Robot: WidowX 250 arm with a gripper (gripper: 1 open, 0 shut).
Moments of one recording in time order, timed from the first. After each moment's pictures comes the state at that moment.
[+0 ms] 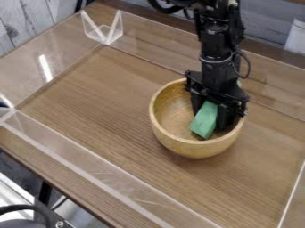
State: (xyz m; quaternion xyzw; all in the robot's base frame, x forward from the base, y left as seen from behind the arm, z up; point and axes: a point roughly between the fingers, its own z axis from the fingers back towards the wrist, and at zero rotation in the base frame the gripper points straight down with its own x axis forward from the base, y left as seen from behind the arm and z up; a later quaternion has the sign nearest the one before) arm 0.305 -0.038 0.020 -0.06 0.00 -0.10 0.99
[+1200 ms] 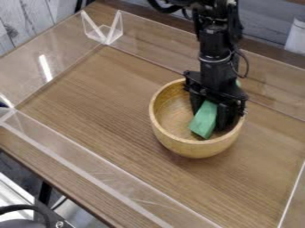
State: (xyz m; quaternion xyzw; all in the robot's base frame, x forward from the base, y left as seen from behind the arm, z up) arm 0.304 -0.029 0.019 -0.06 0.01 -0.09 0.99
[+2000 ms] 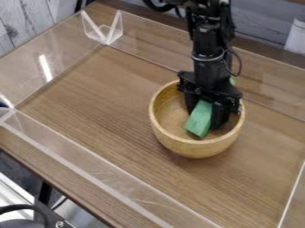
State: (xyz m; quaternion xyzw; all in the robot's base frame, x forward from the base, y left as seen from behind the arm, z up) arm 0.298 -0.018 0.018 -0.06 0.03 -0.07 1.00
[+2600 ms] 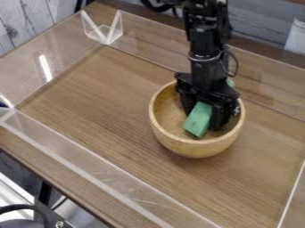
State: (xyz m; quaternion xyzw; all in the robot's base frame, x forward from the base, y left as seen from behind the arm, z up) arm 0.291 -0.012 0.019 -0.06 0.05 -0.06 1.00
